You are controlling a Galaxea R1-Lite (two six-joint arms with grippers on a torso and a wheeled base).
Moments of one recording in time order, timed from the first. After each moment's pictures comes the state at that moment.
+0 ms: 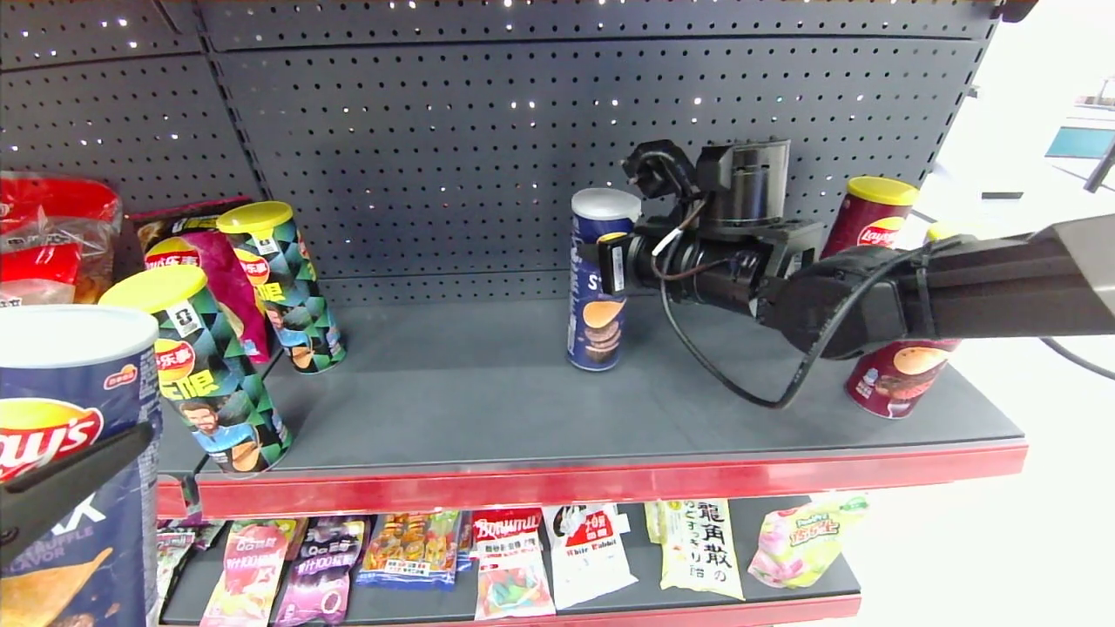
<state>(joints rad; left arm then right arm) -0.18 0.78 -0.54 -0.10 -0.21 0.13 0.59 2.04 -1.48 -0.38 -0.02 -0.05</state>
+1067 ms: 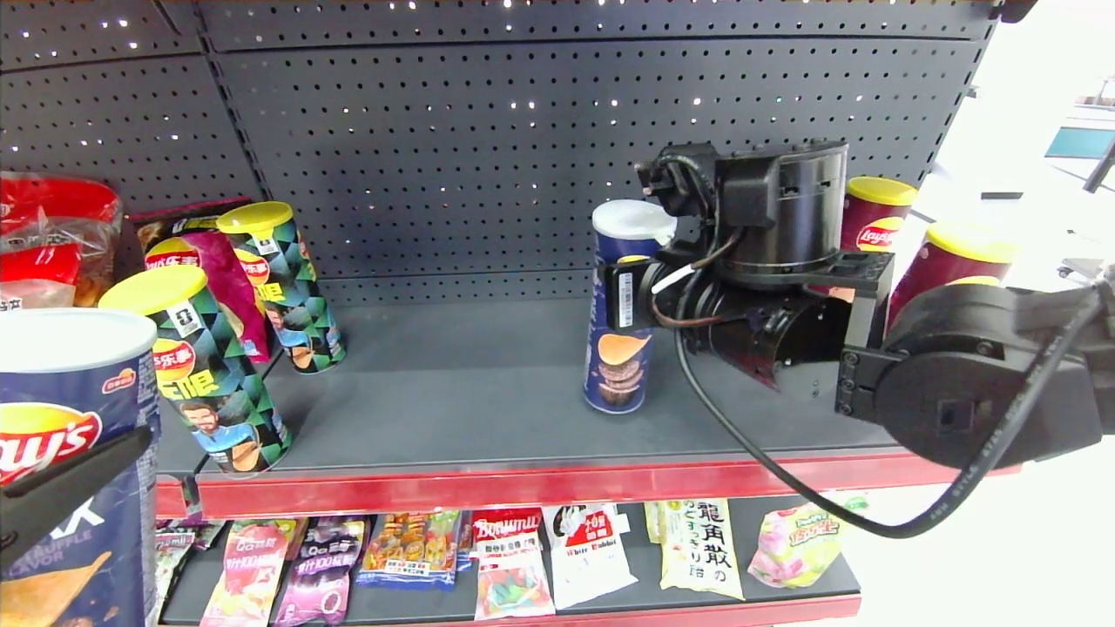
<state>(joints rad) -0.18 0.78 -0.53 -0.10 -0.21 0.13 0.80 1.85 -1.24 -0.38 -0.45 0.08</state>
